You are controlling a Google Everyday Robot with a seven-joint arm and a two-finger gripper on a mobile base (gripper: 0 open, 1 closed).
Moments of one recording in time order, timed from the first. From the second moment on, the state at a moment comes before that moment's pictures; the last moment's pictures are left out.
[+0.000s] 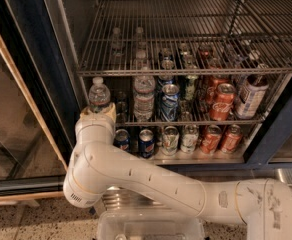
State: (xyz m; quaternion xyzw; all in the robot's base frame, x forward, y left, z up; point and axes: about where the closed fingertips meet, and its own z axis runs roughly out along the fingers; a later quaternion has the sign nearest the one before) arm 0.583 0.123 0.792 -0.05 0.79 0.06 0.61
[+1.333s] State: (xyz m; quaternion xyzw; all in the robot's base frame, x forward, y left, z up) arm 0.572 0.128 0.791 -0.05 0.79 0.07 0.61
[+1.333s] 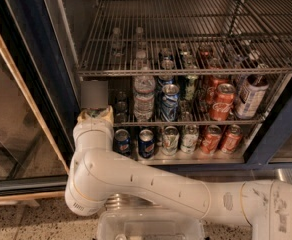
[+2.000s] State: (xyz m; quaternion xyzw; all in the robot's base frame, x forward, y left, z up) arm 0.503 0.104 0.807 -0.06 0.76 0.13 0.63
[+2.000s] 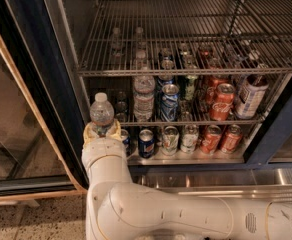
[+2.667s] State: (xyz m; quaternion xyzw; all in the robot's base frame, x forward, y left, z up) arm 0.462 0.057 0.830 -0.05 0.74 0.13 0.65
